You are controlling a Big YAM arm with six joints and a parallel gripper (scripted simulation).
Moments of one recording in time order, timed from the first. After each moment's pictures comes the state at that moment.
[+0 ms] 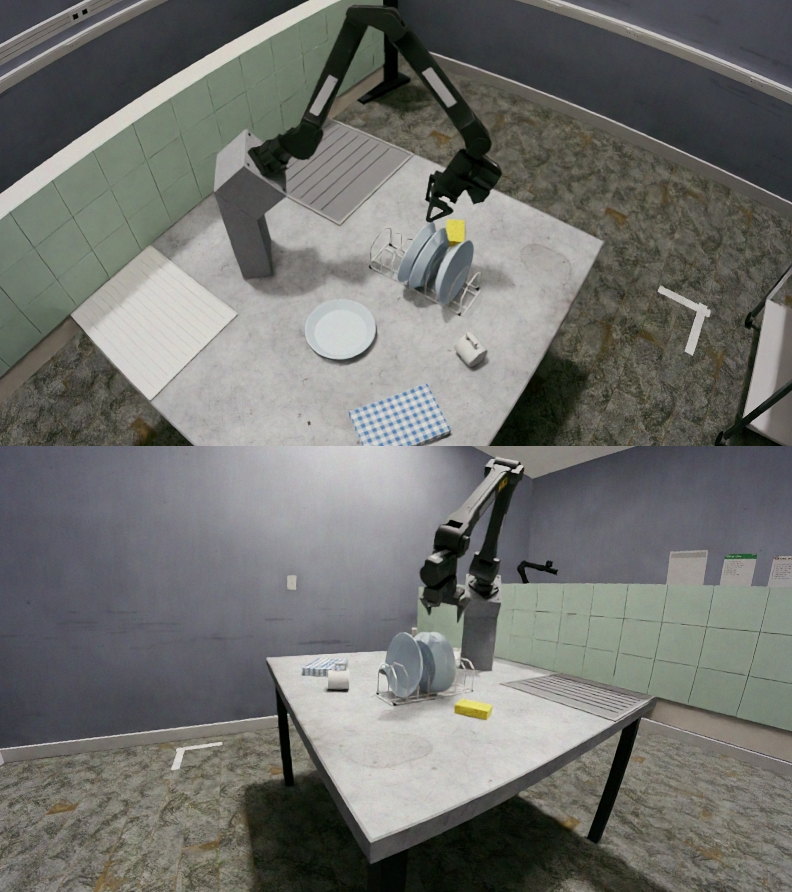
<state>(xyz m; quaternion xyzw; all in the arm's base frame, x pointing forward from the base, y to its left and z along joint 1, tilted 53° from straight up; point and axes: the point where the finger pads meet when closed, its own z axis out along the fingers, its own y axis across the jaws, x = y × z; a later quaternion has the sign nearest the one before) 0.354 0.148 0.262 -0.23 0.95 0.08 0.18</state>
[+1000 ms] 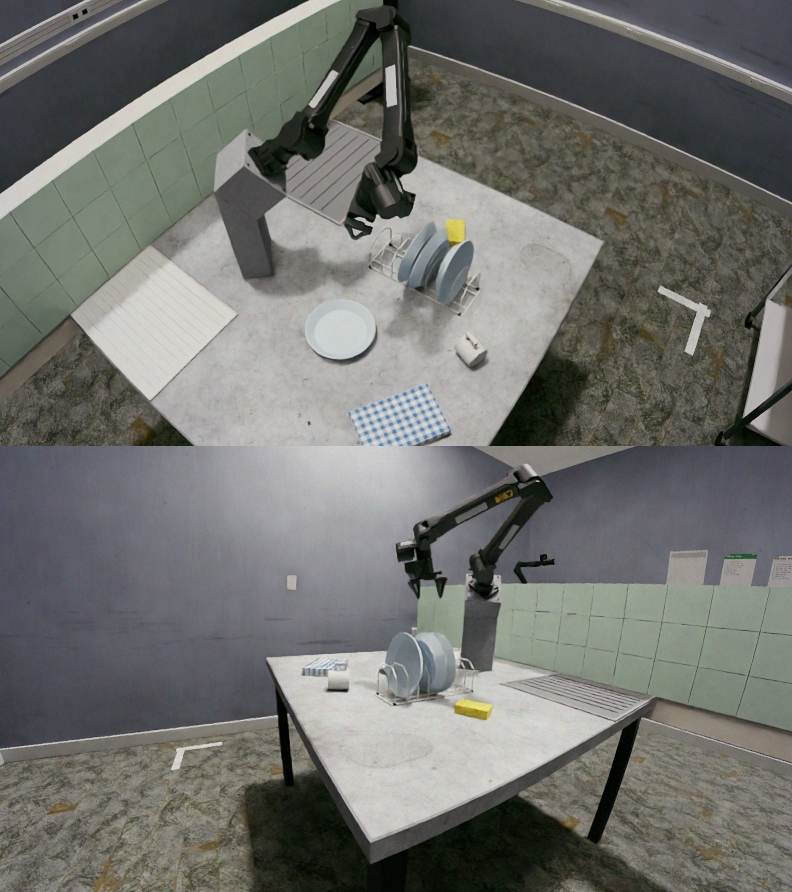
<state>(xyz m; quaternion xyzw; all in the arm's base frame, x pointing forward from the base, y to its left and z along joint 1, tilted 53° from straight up) 0.281 -0.026 0.142 -0.21 0.91 0.24 0.25</state>
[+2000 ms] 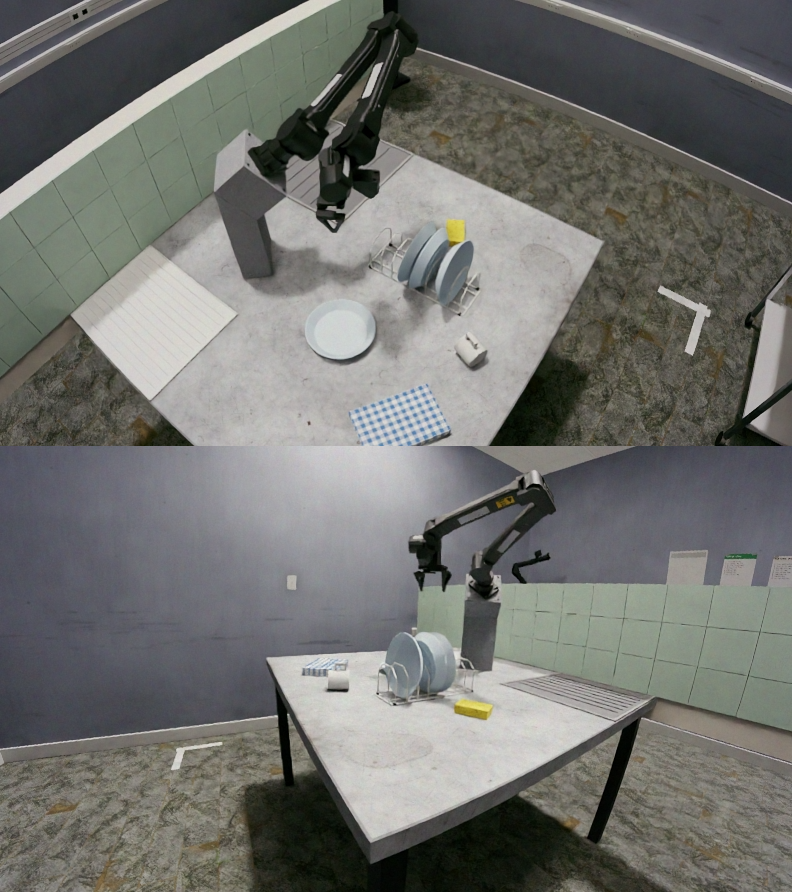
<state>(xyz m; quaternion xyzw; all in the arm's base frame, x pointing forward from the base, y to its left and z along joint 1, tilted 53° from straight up) 0.238 -0.063 0.119 -0.20 0.87 0.23 0.38</state>
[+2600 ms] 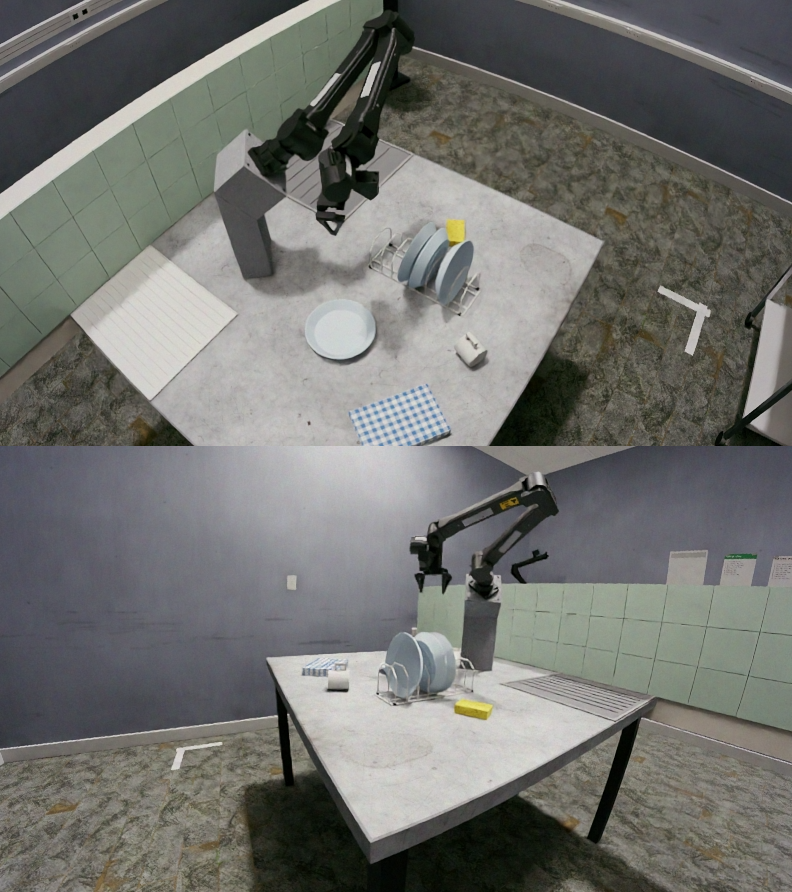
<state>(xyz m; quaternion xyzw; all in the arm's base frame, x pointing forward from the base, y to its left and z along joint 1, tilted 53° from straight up) 0.243 -0.059 0.112 -0.20 0.87 0.21 0.39</state>
